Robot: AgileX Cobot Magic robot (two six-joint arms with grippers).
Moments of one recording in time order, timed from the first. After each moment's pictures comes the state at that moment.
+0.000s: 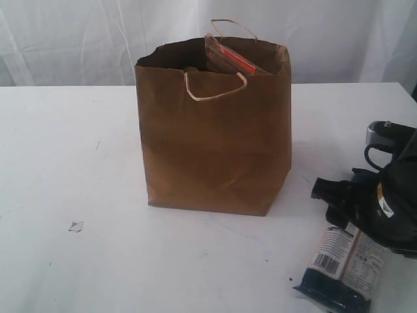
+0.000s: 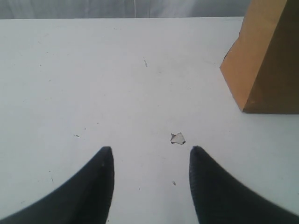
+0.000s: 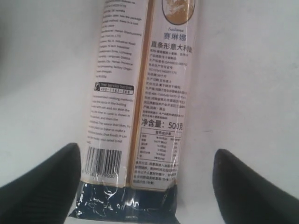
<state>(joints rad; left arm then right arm) -0.15 0.00 0.02 -0.23 0.34 0.16 0.61 1.29 -0.72 -0.47 0.91 1.39</state>
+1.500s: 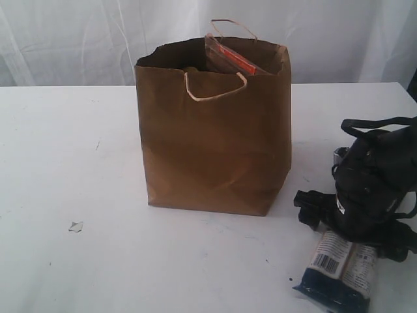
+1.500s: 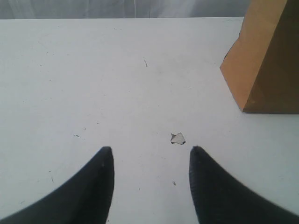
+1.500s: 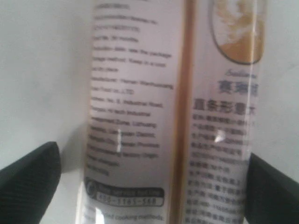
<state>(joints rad) -0.15 0.00 0.02 -0.23 0.34 0.16 0.42 1.74 -0.77 -0.55 0.59 1.39</state>
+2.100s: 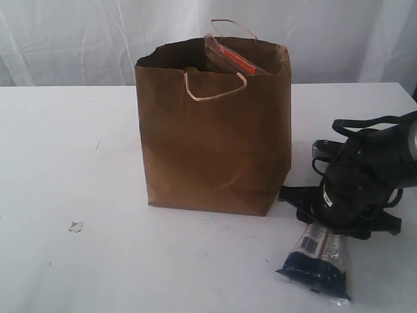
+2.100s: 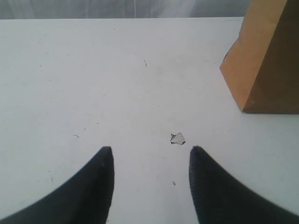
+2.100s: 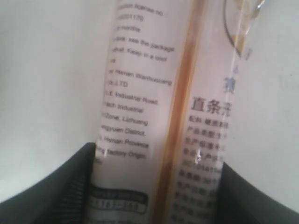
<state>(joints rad) -0.15 0.00 0.02 -0.23 0.34 0.16 0.42 1.80 -0.80 -0.57 0.45 1.27</state>
